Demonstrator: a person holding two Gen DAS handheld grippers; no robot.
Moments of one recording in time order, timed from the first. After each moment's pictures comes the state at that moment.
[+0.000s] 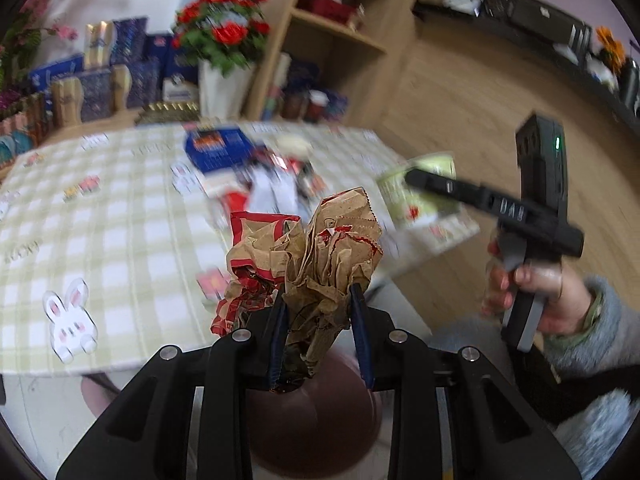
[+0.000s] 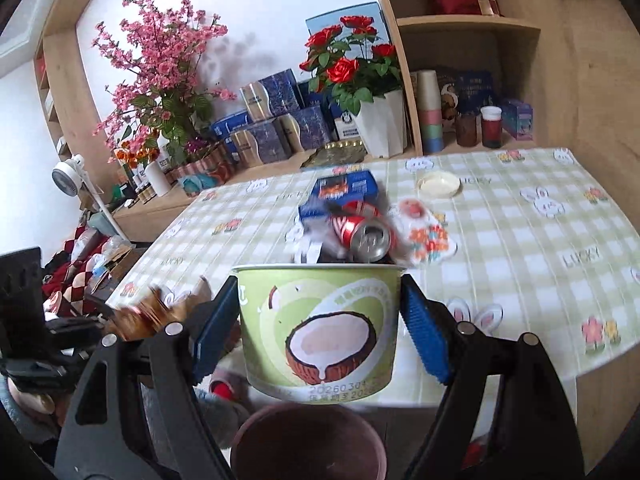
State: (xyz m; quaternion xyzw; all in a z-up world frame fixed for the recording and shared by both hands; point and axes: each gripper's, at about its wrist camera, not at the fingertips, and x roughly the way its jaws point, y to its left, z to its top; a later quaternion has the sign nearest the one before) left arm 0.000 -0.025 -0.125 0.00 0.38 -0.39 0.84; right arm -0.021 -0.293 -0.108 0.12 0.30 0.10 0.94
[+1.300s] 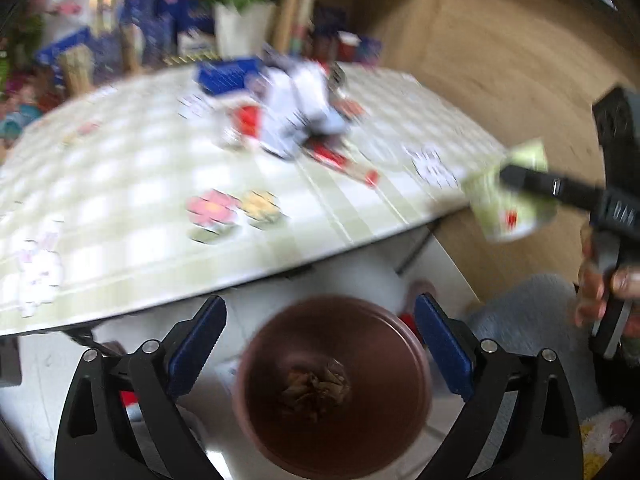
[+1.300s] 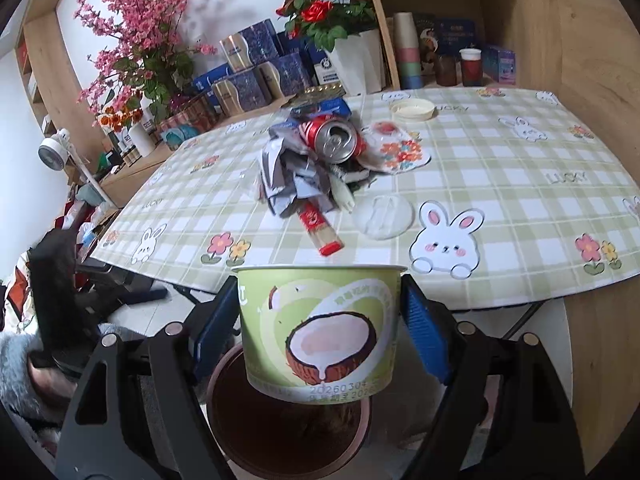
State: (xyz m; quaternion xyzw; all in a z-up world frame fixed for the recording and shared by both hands) left arm 0.008 -0.046 -0.216 0.05 0.42 -0.31 0.85; right arm -0.059 -0.309 -0.176 0.12 0.38 0.09 0.91
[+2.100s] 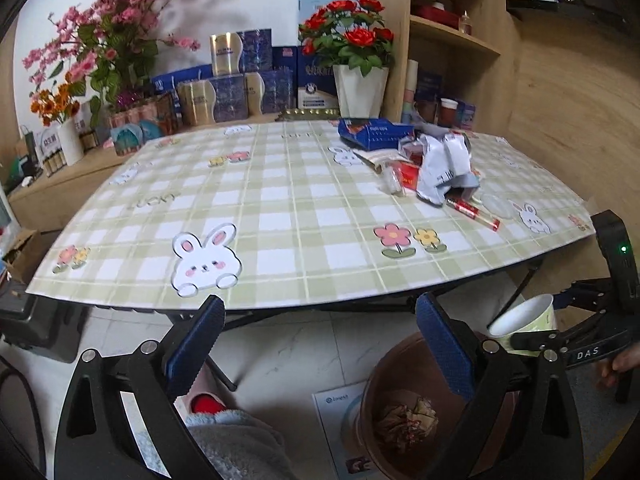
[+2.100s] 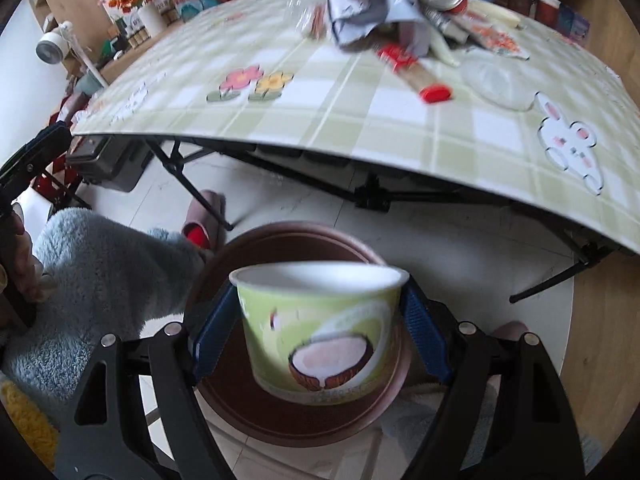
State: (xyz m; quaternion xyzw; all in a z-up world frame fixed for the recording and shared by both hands) left arm -0.004 0.052 -0.203 0.05 0.33 -0.16 0.93; right arm -0.039 -0.221 -0.276 0.02 0.53 0.13 0.84
